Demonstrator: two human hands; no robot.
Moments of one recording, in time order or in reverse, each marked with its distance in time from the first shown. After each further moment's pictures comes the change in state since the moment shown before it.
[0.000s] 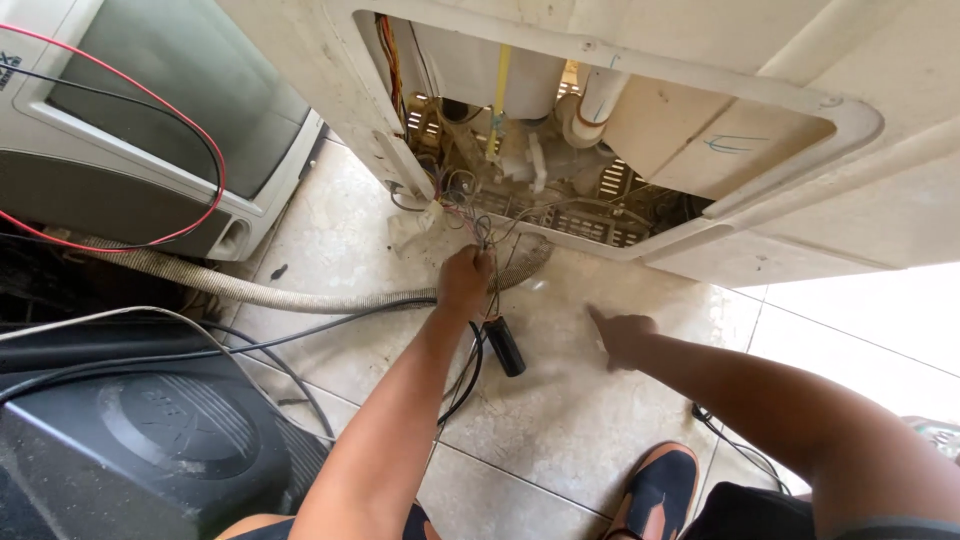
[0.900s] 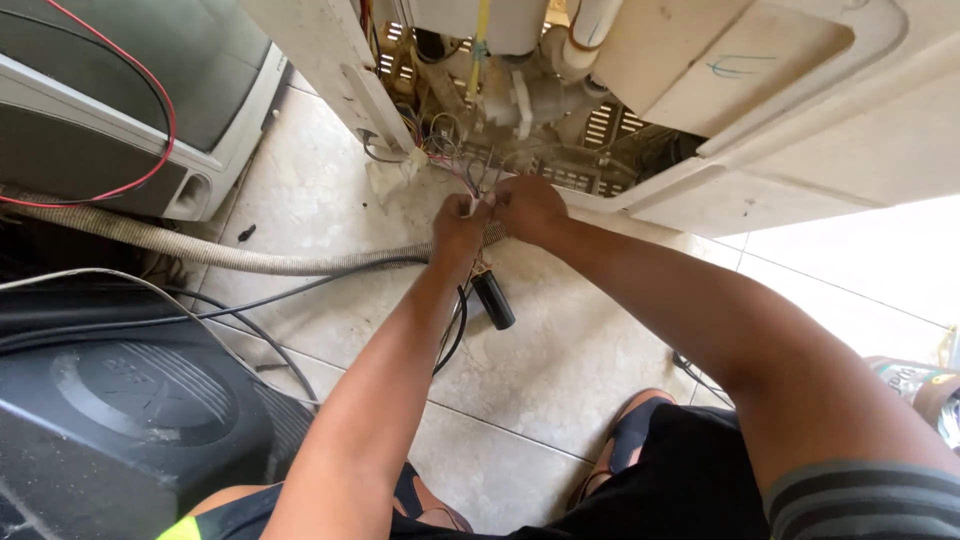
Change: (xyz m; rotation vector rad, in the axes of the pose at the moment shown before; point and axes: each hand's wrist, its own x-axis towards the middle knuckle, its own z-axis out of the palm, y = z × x) left_hand 0.014 -0.009 0.048 -0.760 0.098 -0.181; right_hand -0.006 -0.082 -0.167 0.697 0.490 -0.144
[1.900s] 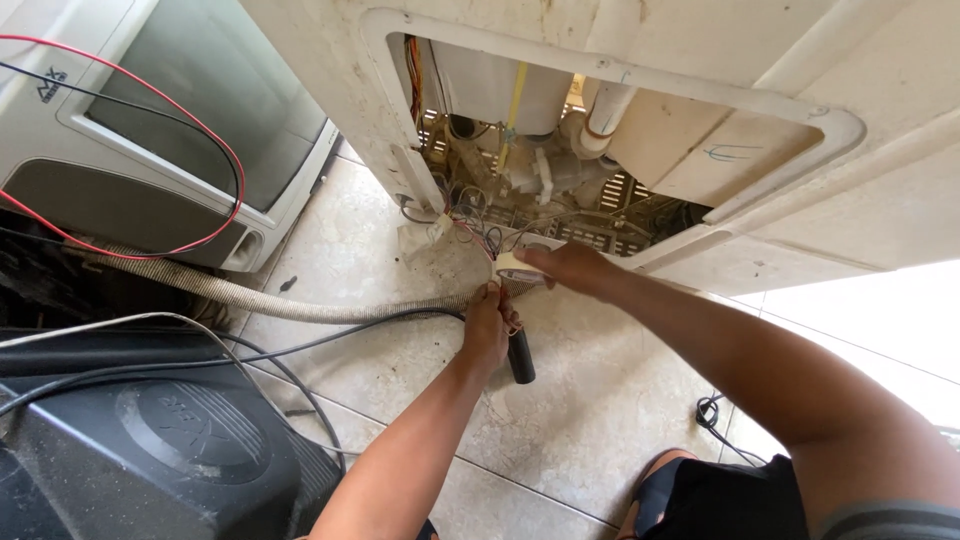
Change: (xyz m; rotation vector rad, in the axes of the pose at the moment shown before) left_hand 0.007 -0.124 0.012 -0.943 -0.242 -0.158; right_hand -0.045 -0.021 -0.062 0.217 -0.213 0.192
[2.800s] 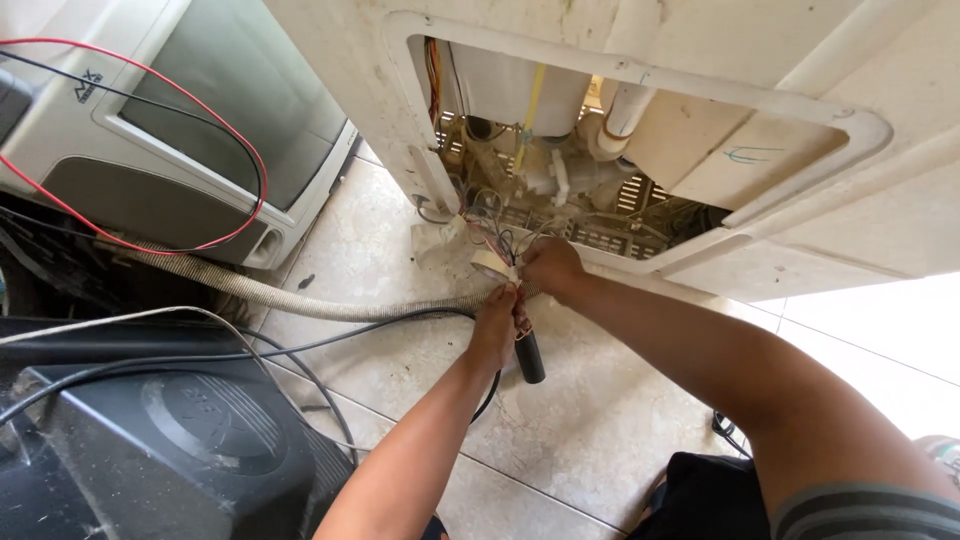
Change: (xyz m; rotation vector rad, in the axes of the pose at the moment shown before) left_hand -0.025 0.033 0.031 0.254 -0.010 -0.125; right_hand 0.124 0.049 0.075 0.248 0.166 -0.057
